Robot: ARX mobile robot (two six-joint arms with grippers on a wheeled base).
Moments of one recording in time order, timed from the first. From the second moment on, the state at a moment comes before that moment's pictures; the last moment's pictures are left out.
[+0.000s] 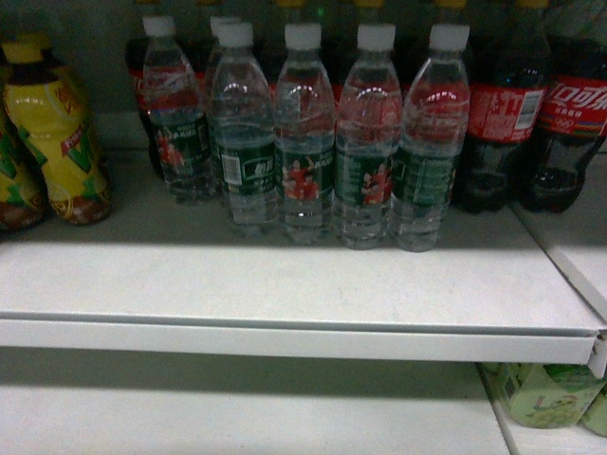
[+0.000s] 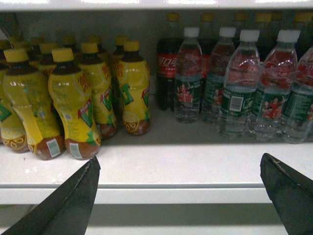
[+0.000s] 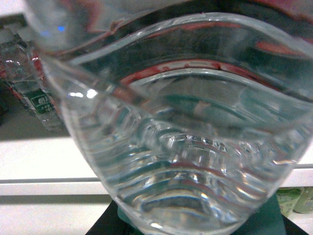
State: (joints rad) left arm 0.00 0.01 0.01 0.00 0.00 0.00; right arm 0.12 0.48 0.15 0.19 0.03 0.16
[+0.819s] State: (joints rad) left arm 0.00 0.01 0.01 0.00 0.00 0.00; right arm 0.12 0.48 0.15 0.20 0.03 0.16
